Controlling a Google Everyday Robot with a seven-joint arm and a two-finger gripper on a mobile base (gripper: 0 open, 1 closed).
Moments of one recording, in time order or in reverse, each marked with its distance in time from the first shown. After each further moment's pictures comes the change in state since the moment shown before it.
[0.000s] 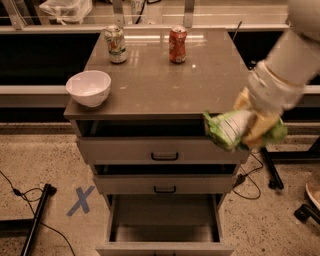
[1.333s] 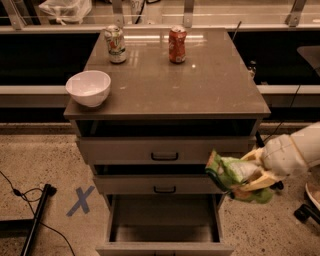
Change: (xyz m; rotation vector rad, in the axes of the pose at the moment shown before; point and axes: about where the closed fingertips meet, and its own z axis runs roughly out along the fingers) arm 0.025 0.075 0.119 0.061 -0.539 0.274
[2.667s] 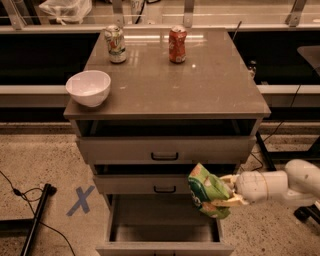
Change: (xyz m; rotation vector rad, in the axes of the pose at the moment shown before) arm 0.048 -0.013 0.115 0.044 -0.583 0.002
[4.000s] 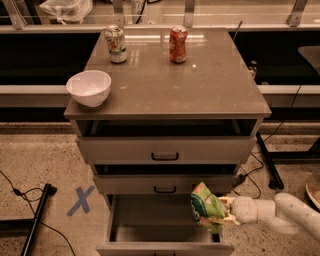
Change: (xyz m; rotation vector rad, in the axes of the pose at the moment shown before) arm 0.130 0.006 0.007 0.111 -0.113 0.030
